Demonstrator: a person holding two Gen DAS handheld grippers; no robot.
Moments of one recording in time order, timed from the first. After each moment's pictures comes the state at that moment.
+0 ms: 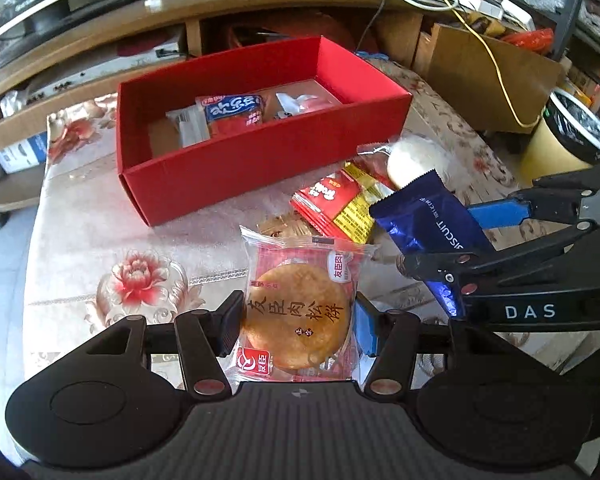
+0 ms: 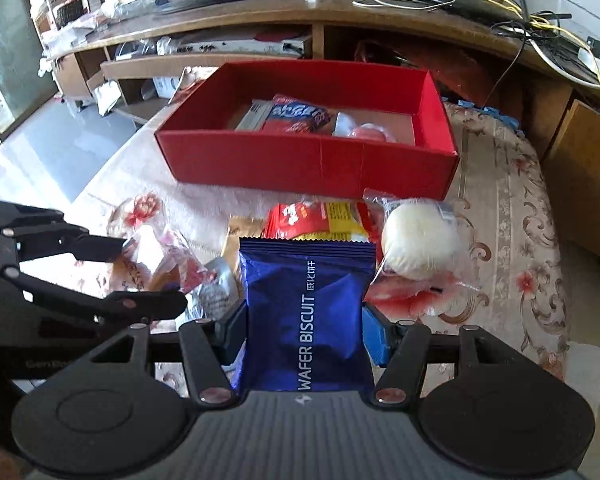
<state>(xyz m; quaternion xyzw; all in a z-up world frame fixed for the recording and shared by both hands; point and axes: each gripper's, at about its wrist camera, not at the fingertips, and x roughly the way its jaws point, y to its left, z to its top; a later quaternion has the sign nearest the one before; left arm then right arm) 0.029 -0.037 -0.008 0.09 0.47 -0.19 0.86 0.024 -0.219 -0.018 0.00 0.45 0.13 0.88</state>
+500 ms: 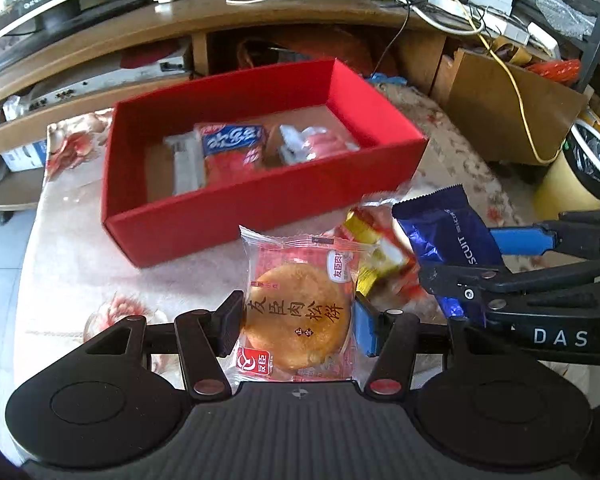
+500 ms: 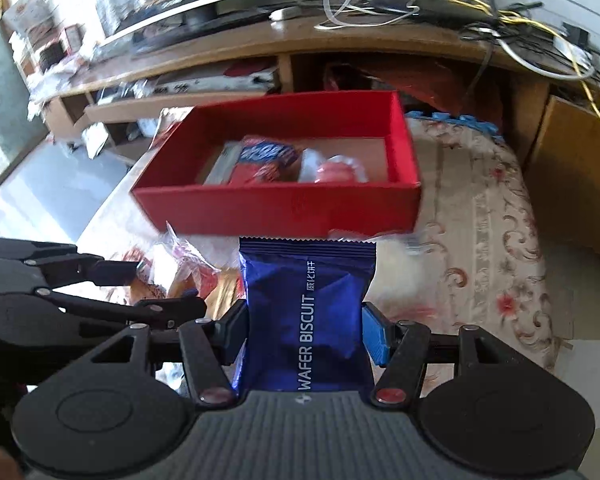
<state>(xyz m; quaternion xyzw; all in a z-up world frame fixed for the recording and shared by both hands) 0.062 -0.068 0.004 0.07 0.46 -0.17 0.87 0.047 -0.251 -0.002 0.05 0.43 0.11 0.89</state>
